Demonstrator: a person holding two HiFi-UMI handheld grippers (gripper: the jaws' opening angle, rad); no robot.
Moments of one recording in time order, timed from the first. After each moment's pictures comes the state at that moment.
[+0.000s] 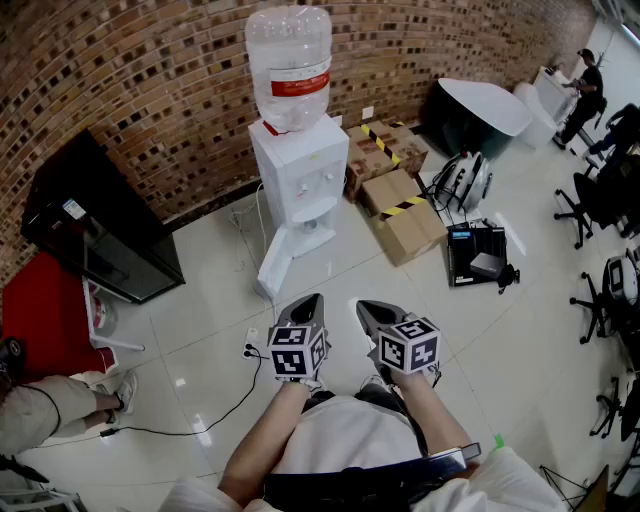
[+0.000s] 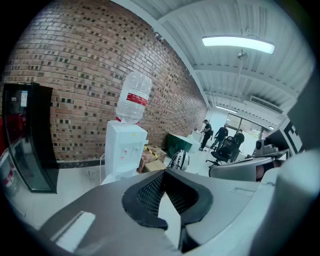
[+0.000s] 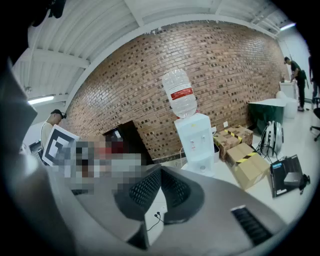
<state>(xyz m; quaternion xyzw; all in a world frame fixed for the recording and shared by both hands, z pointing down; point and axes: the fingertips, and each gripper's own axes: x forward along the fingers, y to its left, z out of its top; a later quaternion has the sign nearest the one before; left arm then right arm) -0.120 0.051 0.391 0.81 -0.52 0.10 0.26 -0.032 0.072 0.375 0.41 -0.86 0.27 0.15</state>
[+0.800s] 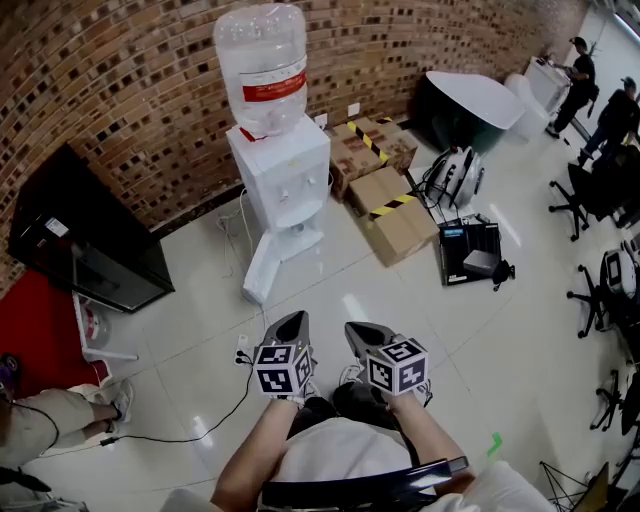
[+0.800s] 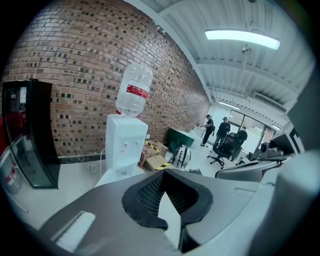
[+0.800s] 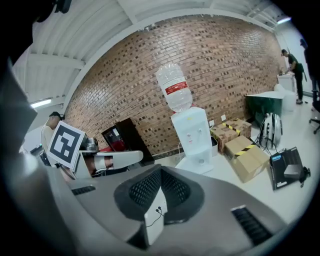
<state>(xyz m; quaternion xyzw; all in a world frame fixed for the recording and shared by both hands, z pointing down) -0.109 0.041 0.415 0.80 -0.52 0.12 0.28 -0.013 0.072 0.402 0.40 -0.85 0.30 0.16</state>
